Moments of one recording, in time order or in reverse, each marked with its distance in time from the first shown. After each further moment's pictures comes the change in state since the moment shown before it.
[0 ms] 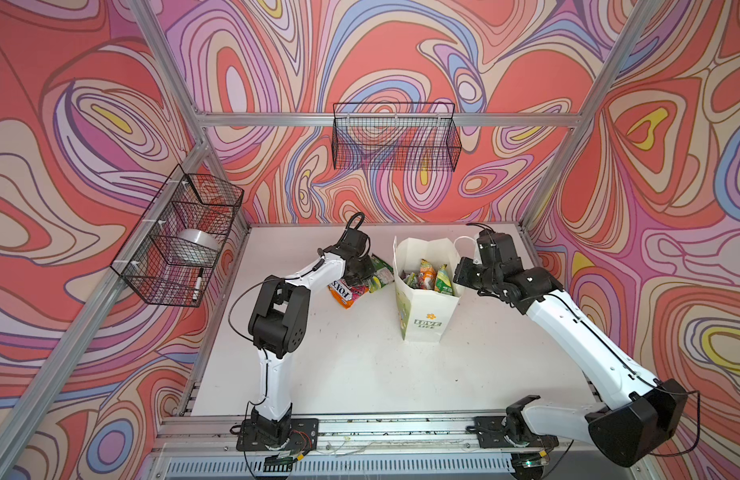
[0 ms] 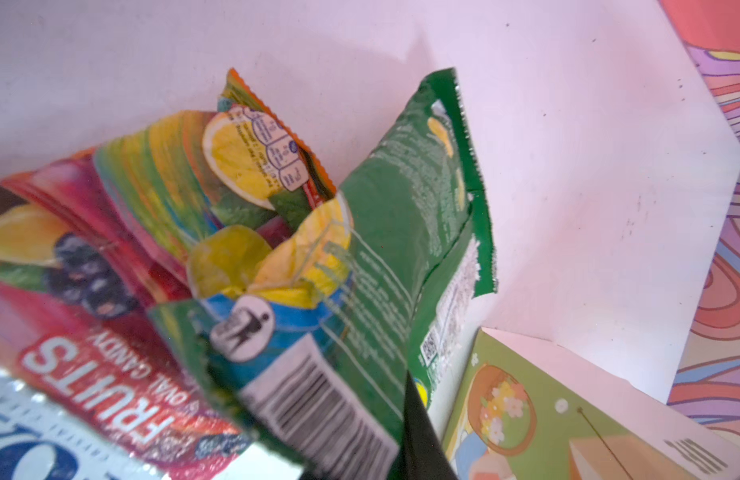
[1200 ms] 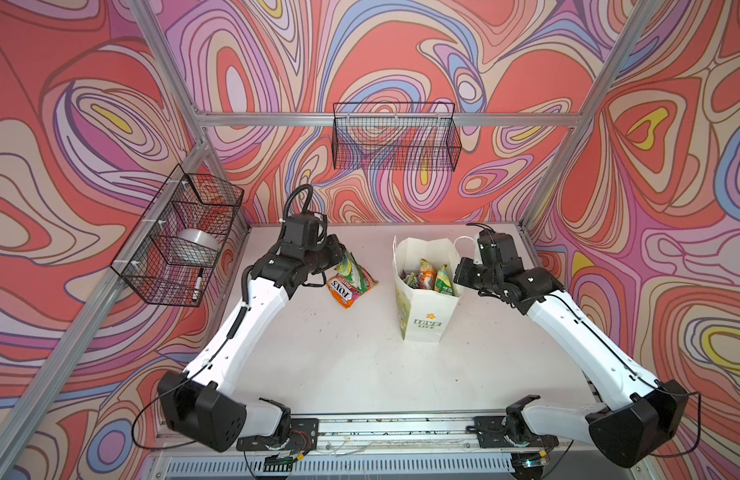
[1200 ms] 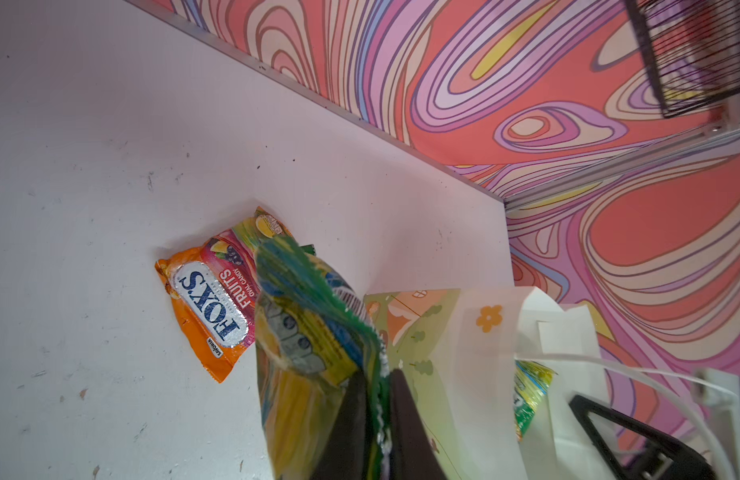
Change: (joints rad) left arm 0.076 -0.702 -0.150 -0.094 -0.010 0.105; right arm 0.000 -0.005 0.000 -0.005 0.000 -0.009
